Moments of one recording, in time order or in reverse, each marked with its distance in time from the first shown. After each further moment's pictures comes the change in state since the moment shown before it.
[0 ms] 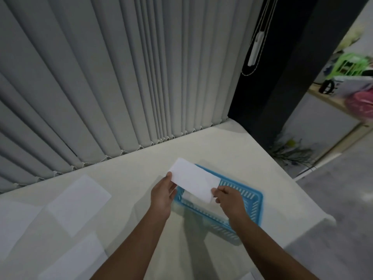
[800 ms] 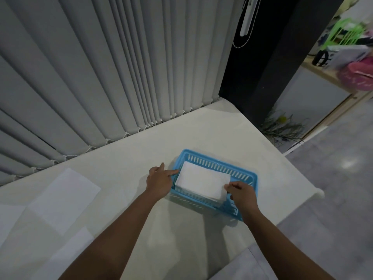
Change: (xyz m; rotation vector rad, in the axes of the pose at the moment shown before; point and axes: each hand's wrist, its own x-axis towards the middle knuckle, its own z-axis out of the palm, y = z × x) left_hand 0.049 -0.011 -0.010 1.685 -0.220 0.311; right_hand 0.016 0.043 -0.041 -0.115 0.150 0.090
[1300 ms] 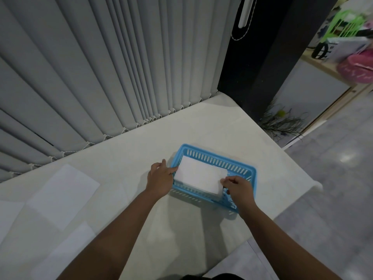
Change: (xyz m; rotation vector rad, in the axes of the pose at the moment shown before) left_hand -0.014 0.007 0.001 0.053 0.021 0.052; right_hand -0.006 -0.001 0.005 0.049 0.002 0.028
